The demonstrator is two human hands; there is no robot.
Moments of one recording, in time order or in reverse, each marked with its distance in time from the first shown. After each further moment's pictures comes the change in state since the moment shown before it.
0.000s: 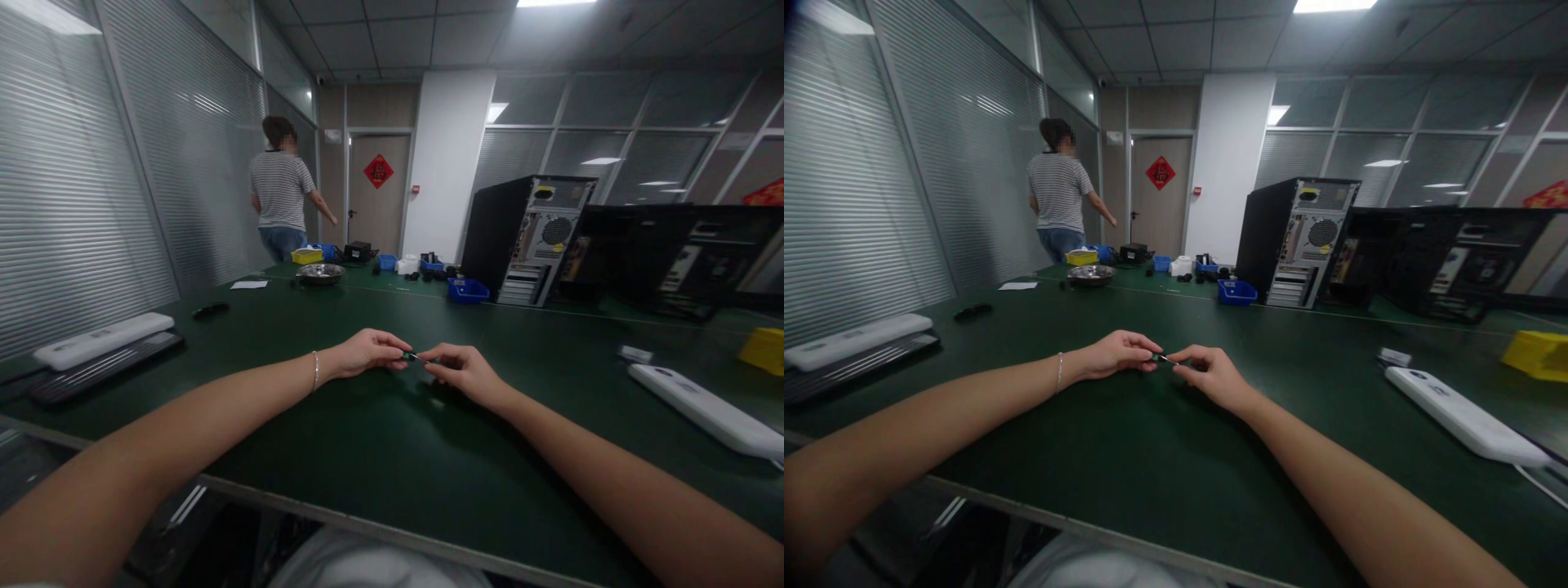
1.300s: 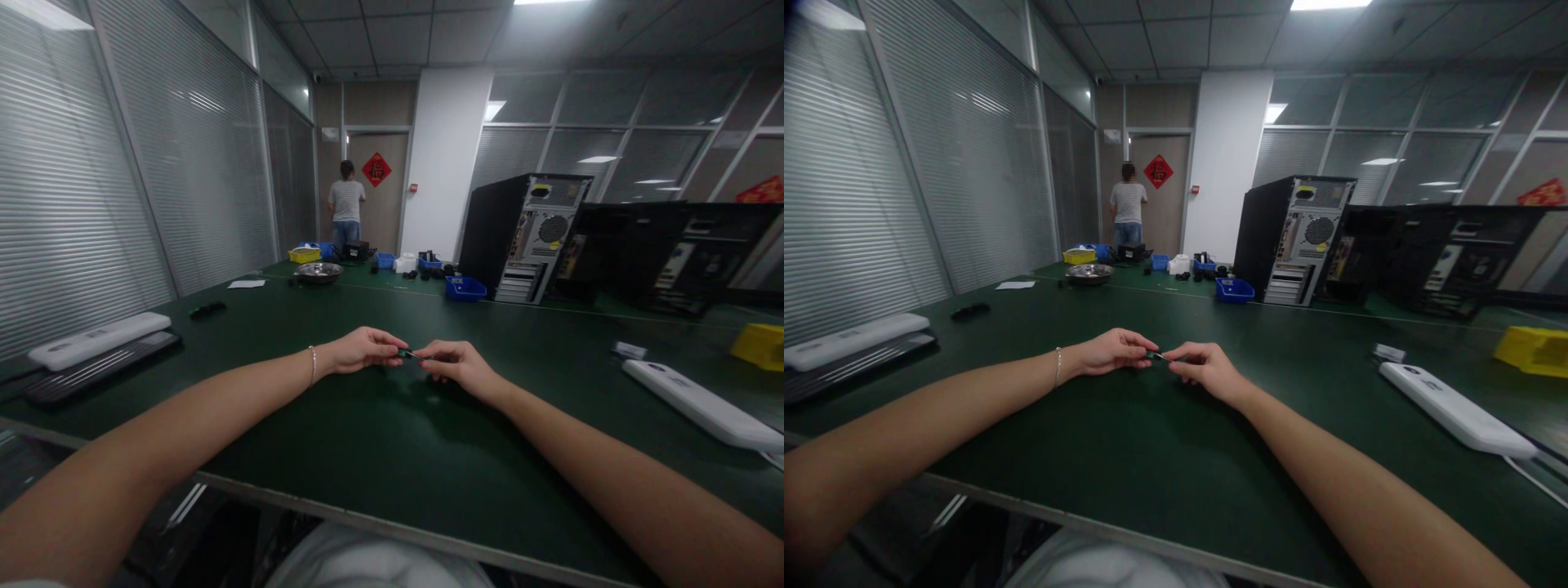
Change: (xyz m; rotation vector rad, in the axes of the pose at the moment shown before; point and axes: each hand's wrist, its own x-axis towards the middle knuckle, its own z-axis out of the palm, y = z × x) left_hand 0.000 0.001 -0.006 -0.077 -0.060 -0.062; right_hand 0.003 0.008 -0.002 0.156 -0.028 0.036
